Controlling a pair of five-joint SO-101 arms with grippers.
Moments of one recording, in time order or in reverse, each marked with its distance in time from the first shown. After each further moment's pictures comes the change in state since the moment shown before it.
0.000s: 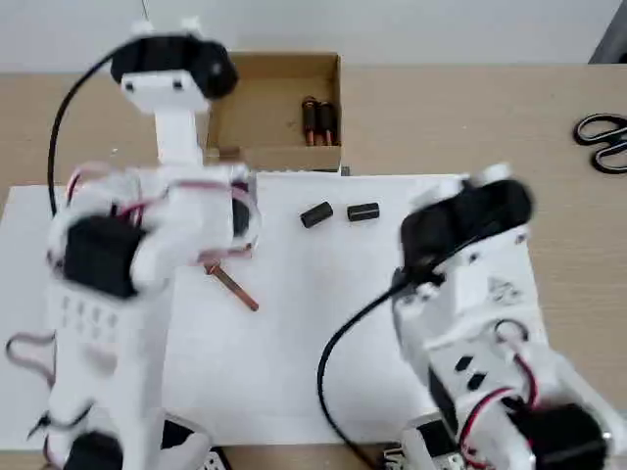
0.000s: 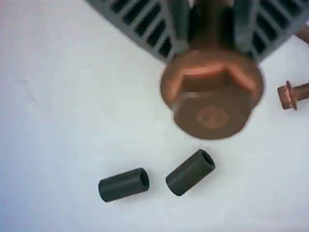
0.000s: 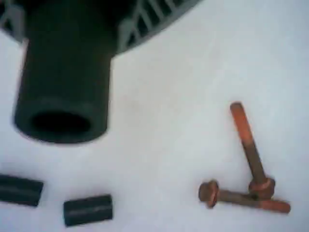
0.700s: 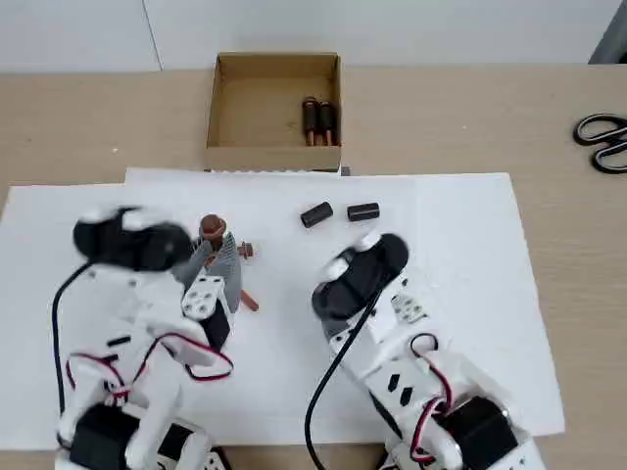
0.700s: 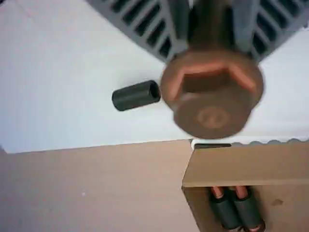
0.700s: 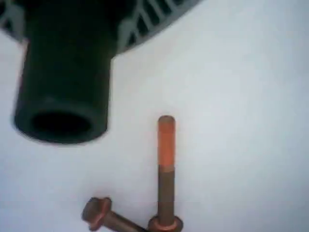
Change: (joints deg) left arm -0.1 -62.6 73.0 -40.1 0.0; right arm -16.4 -22.1 43.9 -28.0 3.8
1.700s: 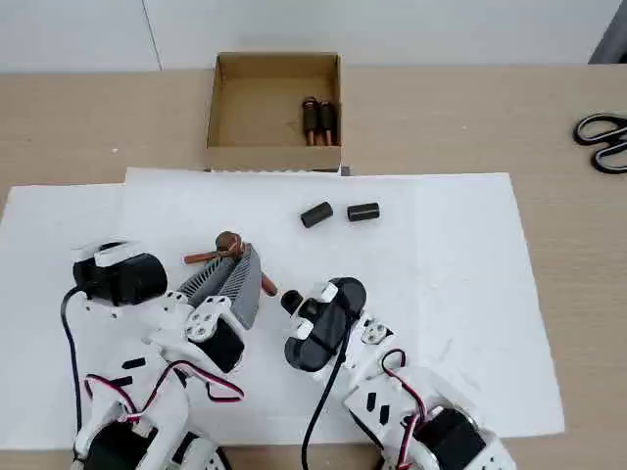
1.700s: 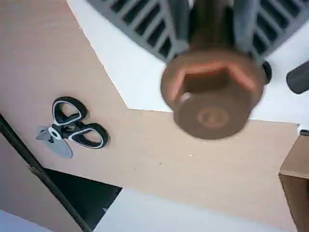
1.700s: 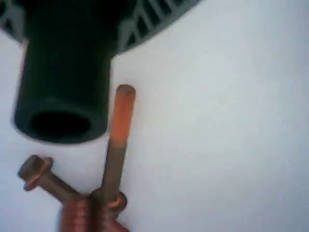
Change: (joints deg) left arm 6.9 -12.6 11.0 -4.9 15.7; right arm -7.0 -16.2 21.5 -13.0 5.7
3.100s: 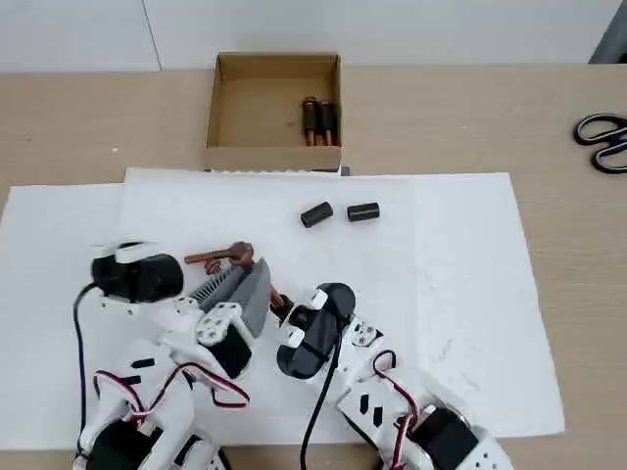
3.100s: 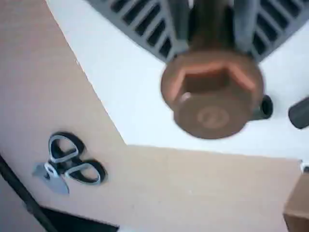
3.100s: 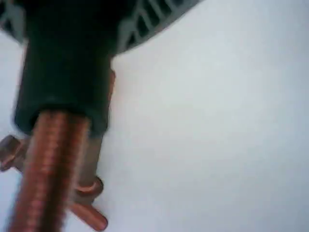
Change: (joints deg) left arm 3.1 0.0 0.4 3.3 -0.3; right arm -2.8 0.0 2.7 -4.1 0.2
